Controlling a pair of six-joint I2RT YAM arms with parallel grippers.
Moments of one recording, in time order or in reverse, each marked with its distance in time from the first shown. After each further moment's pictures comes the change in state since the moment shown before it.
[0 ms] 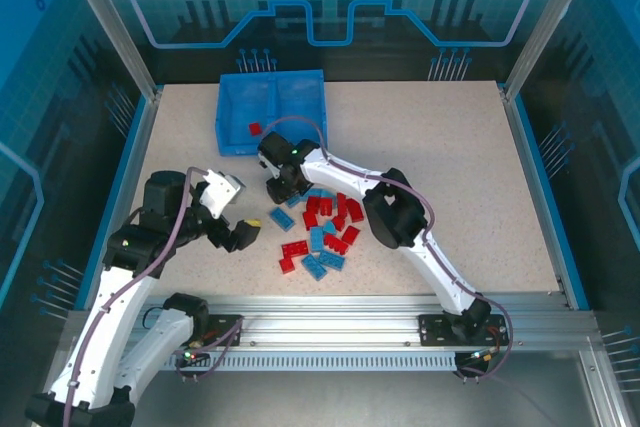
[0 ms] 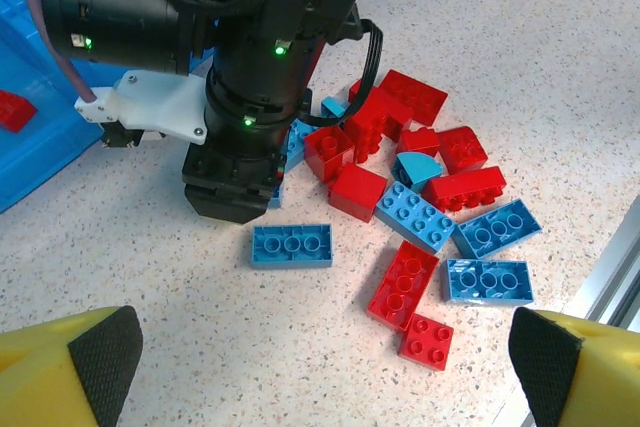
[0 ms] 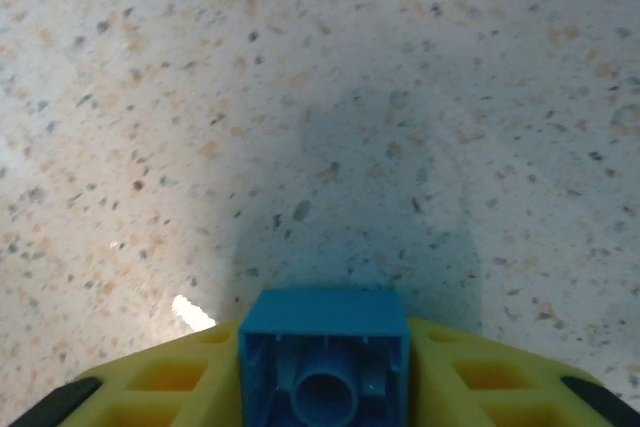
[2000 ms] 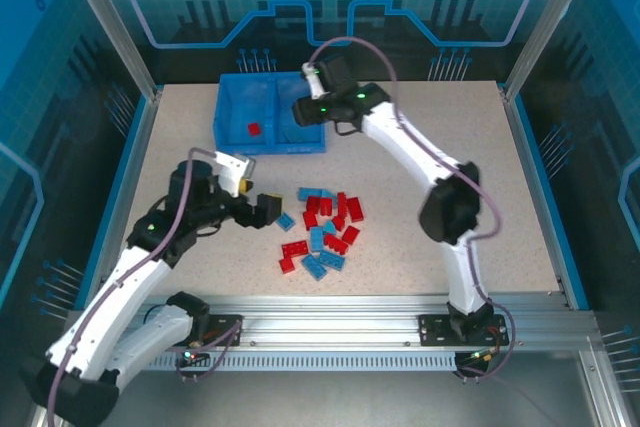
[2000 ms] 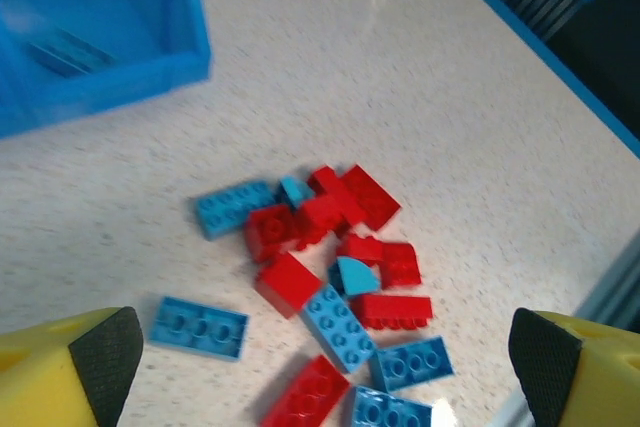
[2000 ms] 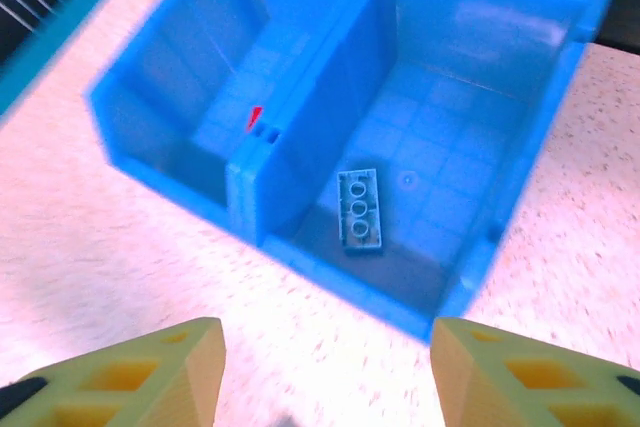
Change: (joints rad) left arm -0.214 0.154 -0.039 0.321 -0.117 -0.543; right arm -0.254 -0.448 -0.099 0.148 -0.068 0.008
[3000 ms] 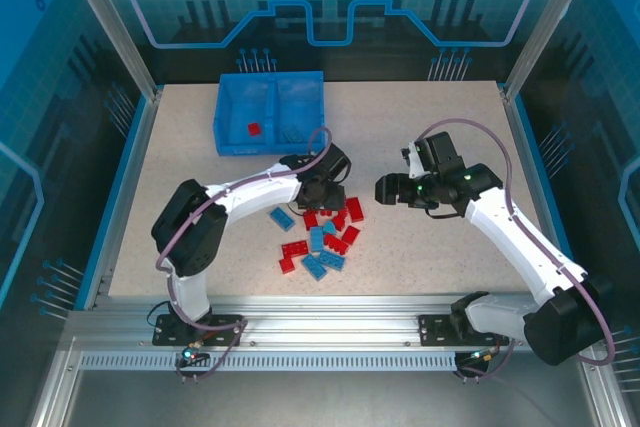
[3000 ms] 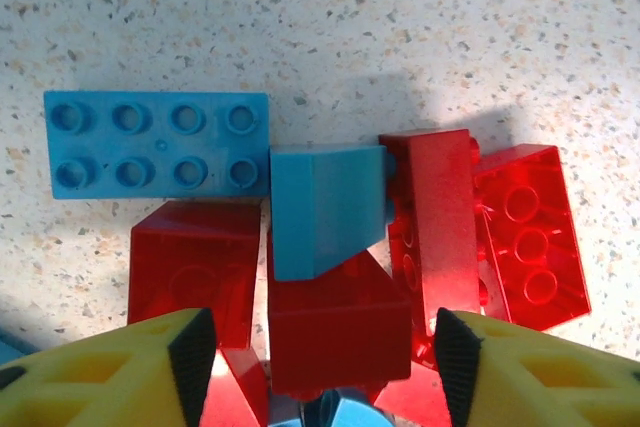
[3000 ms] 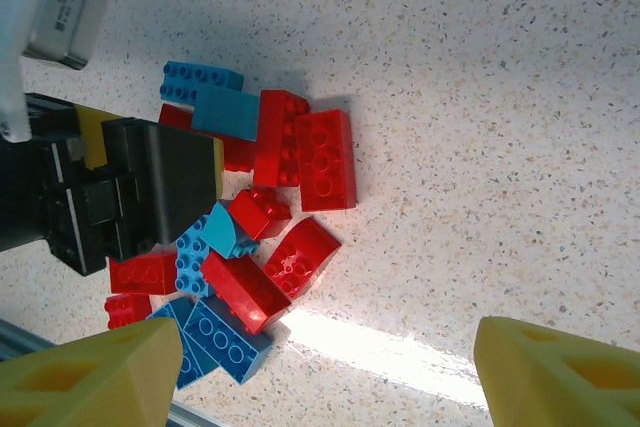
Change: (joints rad) left arm -0.336 1.011 0.527 -0.156 -0.428 -0.525; right arm -0.190 -0.840 -1.008 -0.109 -0.143 0.252
